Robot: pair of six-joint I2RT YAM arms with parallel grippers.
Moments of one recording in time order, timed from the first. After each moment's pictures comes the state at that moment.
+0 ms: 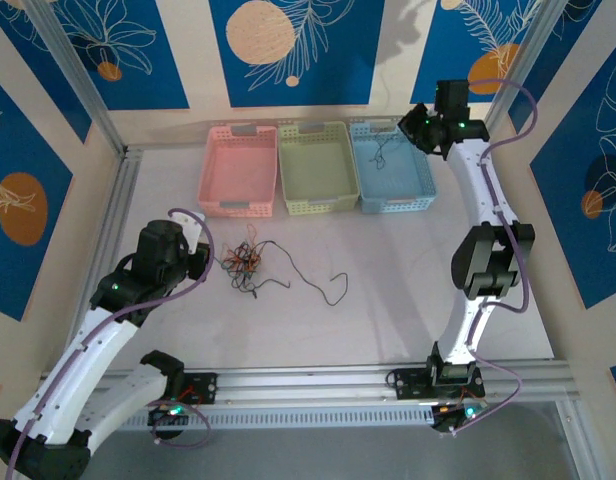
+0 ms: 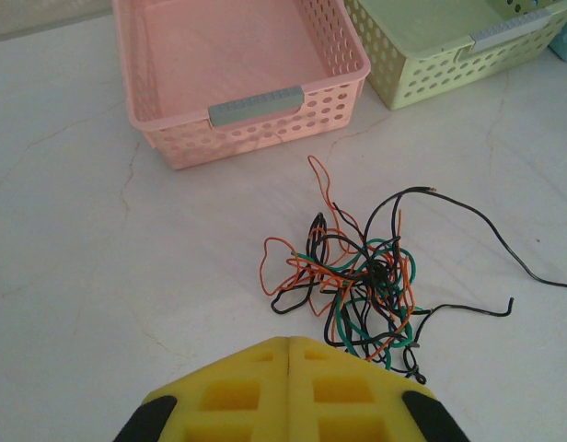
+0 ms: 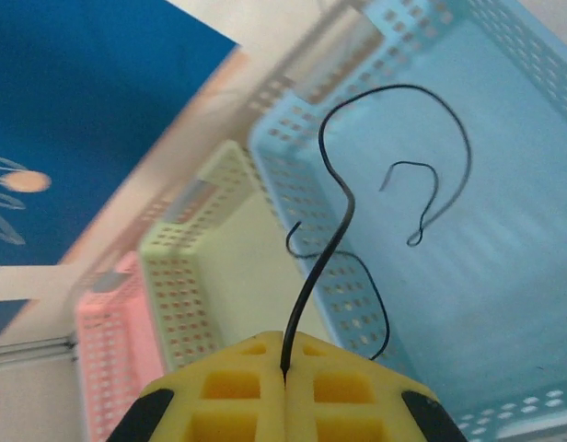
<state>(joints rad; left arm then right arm) -0.41 0.80 0.88 -0.76 -0.13 -0.06 0.04 1.94 1.91 -0.70 -0.20 0.79</state>
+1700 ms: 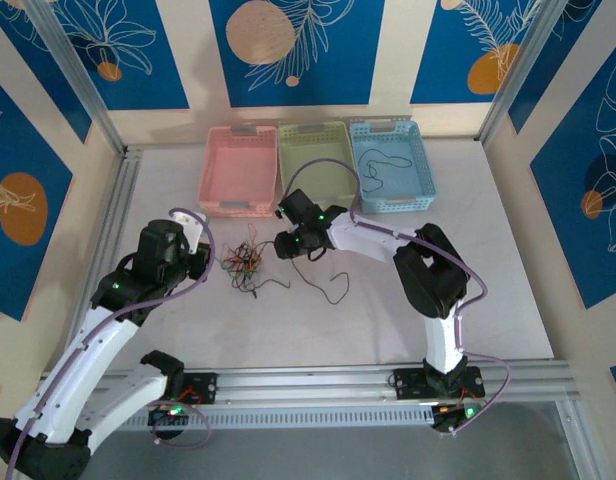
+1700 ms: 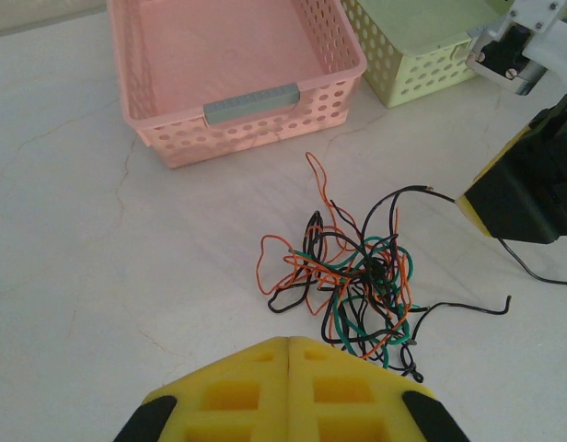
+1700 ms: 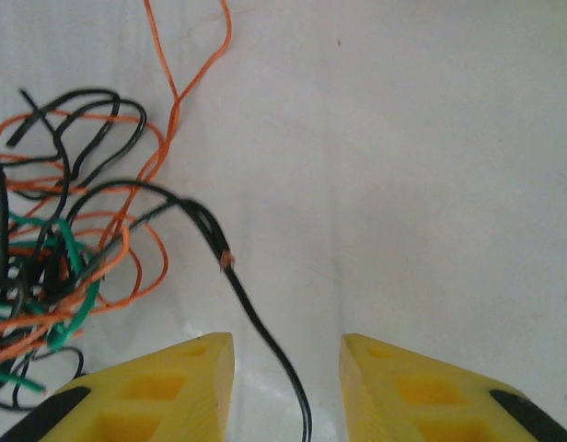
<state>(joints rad) -0.41 0.80 0.88 -0.76 -0.12 -0.06 0.78 1.98 1.46 -0.54 -0.08 0.37</state>
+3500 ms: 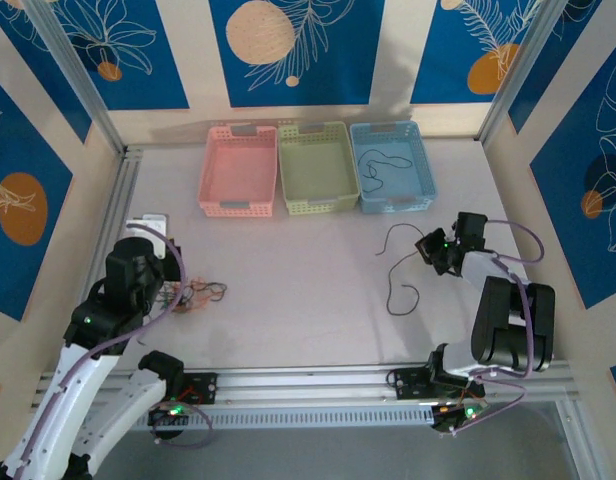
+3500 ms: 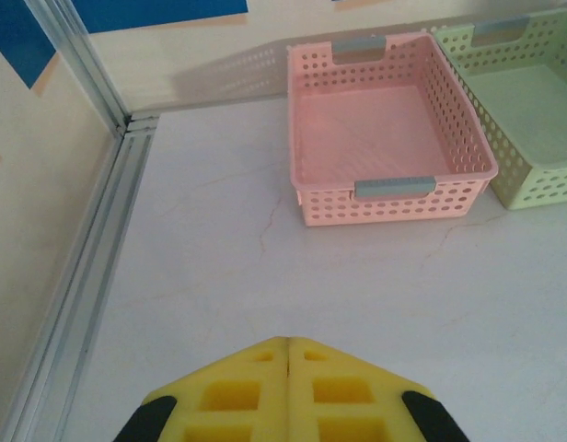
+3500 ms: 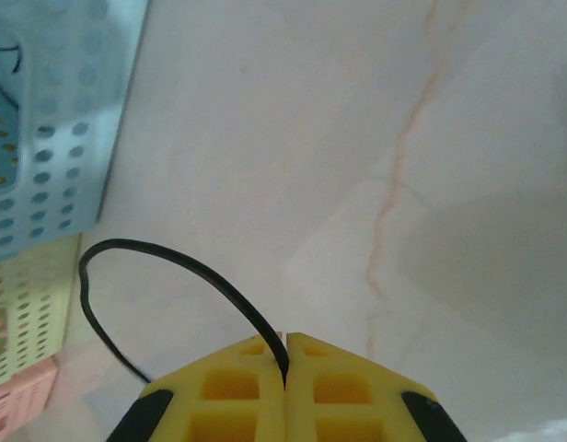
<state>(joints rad) -0.38 0.62 0.88 -0.76 -0.37 -0.08 -0.19 1.41 0.63 -0.16 -0.44 0.83</state>
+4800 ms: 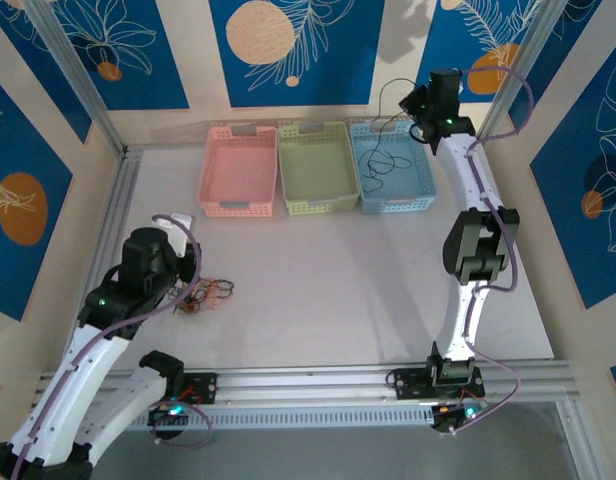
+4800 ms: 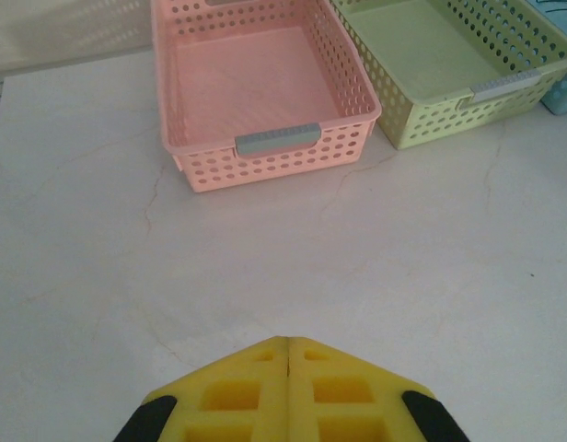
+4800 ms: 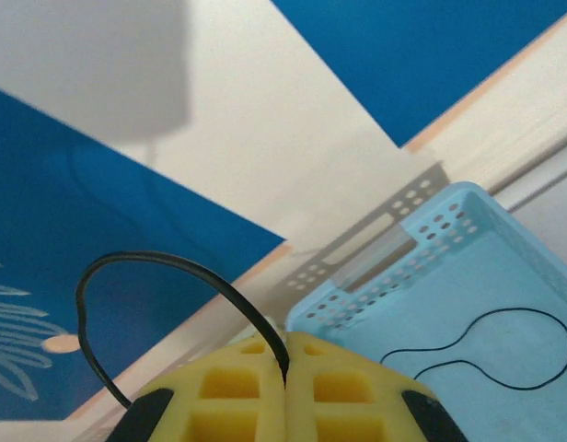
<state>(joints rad) -0.38 0.70 0.87 -0.75 -0.12 -0.07 0.04 2.09 2.08 -0.44 0.00 0.78</state>
